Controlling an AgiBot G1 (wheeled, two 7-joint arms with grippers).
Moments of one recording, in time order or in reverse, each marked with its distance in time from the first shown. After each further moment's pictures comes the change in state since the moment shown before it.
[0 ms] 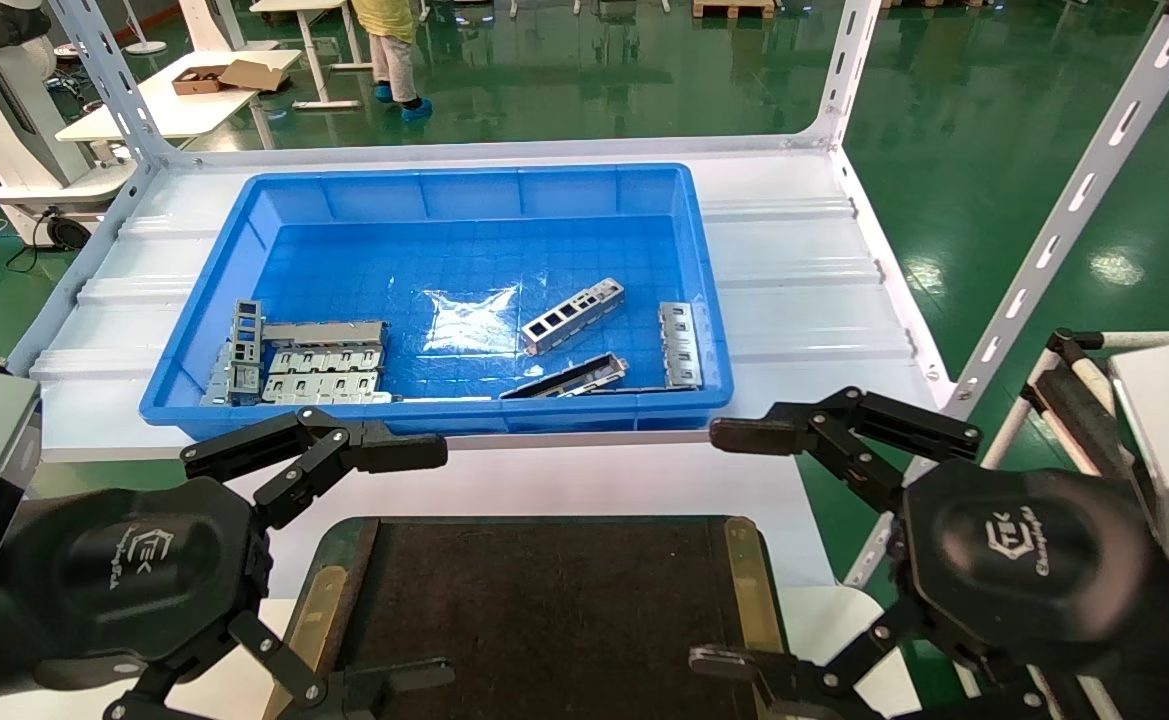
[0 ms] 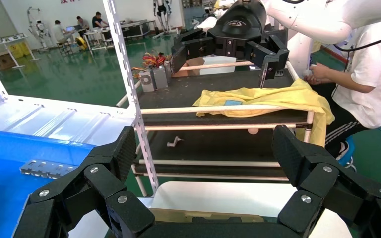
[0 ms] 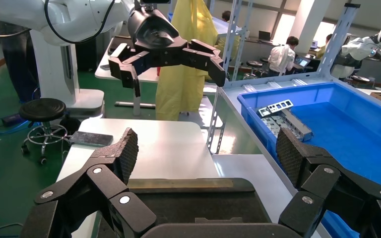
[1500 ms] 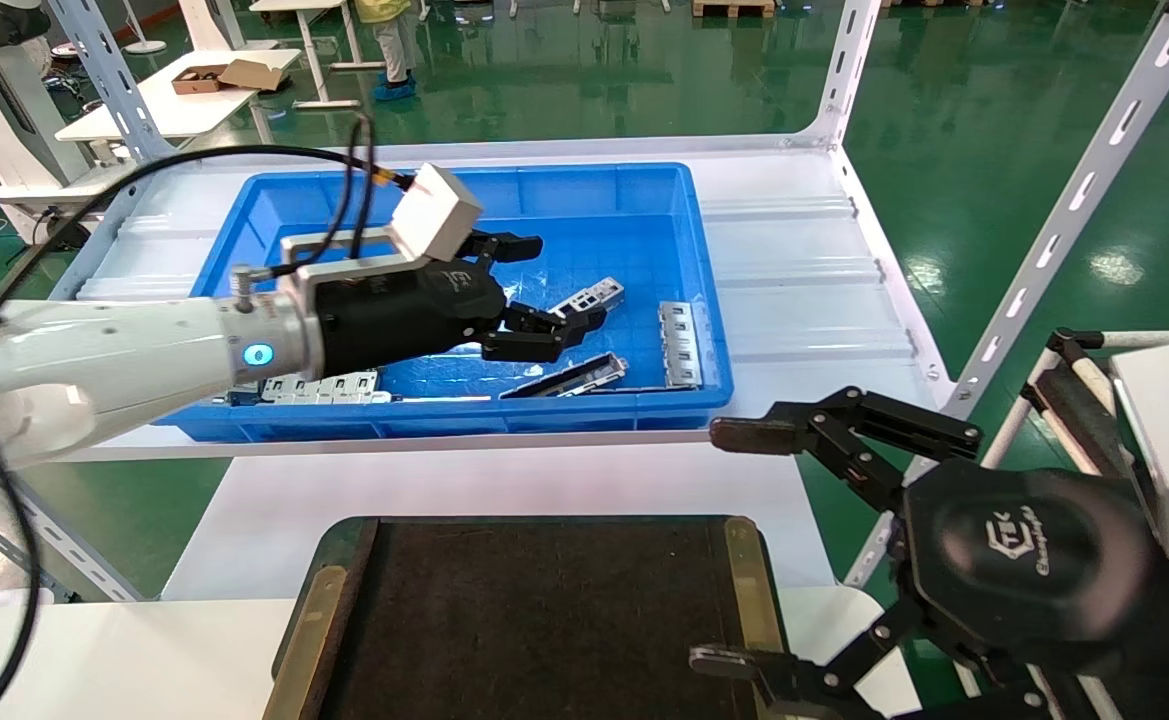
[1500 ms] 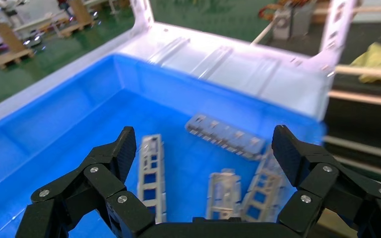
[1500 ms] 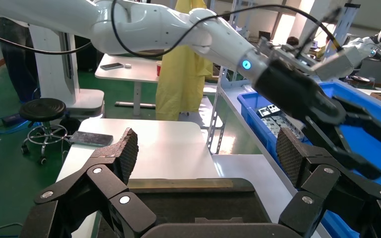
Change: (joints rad) left arm -0.486 0.566 0.237 0.780 0.502 -0.449 0.180; right arm 0.001 0.001 -0.003 -0.001 0.002 0.001 -0.002
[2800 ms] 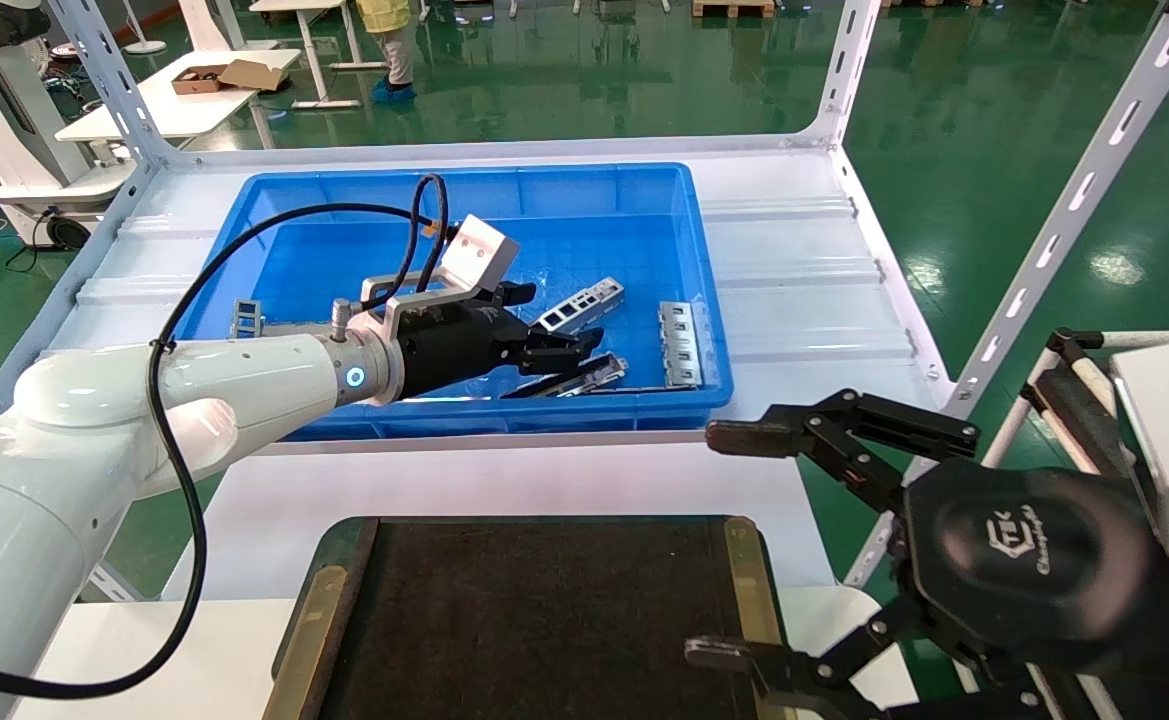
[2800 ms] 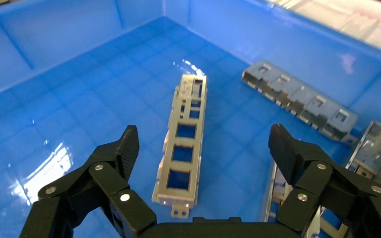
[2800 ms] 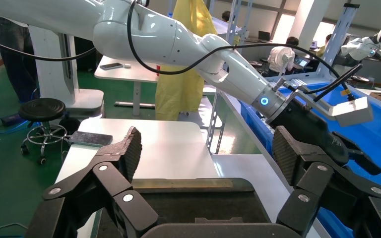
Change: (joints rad) left arm -0.050 0.181 0.083 0.335 -0.019 -0.249 0.055; right arm 0.001 0.001 -0.003 0.000 0.002 0.001 -0.001
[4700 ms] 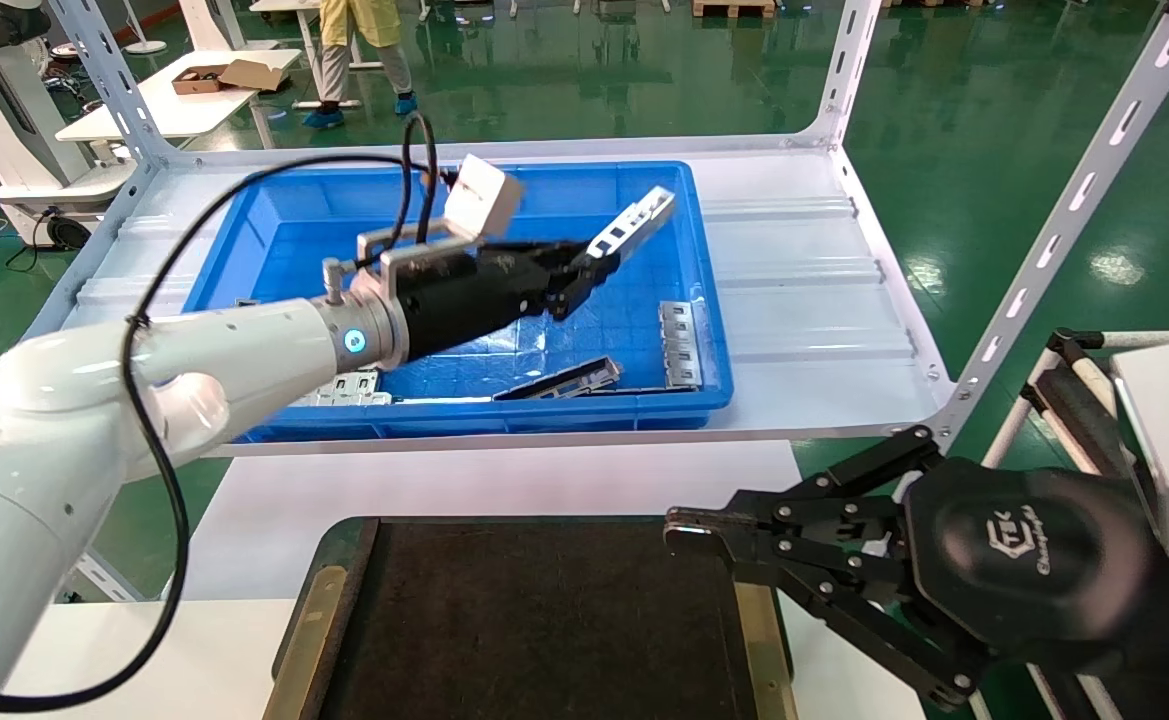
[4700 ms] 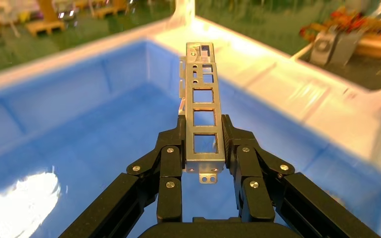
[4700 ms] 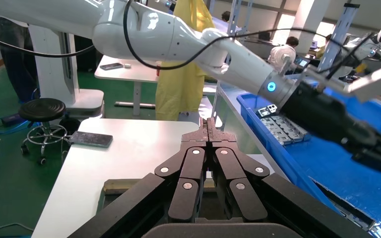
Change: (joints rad) left arm 0.005 -0.038 0.064 -0.104 -0.218 0.079 -0.002; right arm 0.001 0.002 -0.004 0.000 0.003 0.002 -0.002
